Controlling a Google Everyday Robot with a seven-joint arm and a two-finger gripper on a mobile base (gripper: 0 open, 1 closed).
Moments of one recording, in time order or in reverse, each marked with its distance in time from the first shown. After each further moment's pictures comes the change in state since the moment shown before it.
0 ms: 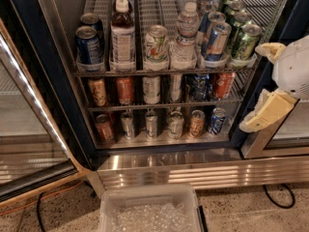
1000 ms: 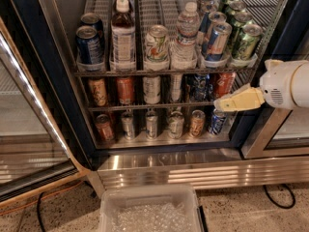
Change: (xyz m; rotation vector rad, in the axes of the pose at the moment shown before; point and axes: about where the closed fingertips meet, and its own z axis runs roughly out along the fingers) arm 0.023 -0.044 0.057 0.232 -0.216 0.525
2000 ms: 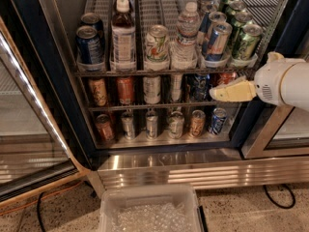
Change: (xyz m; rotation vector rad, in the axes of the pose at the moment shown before) arm -0.017 -0.019 0.008 0.146 -0.092 0.026
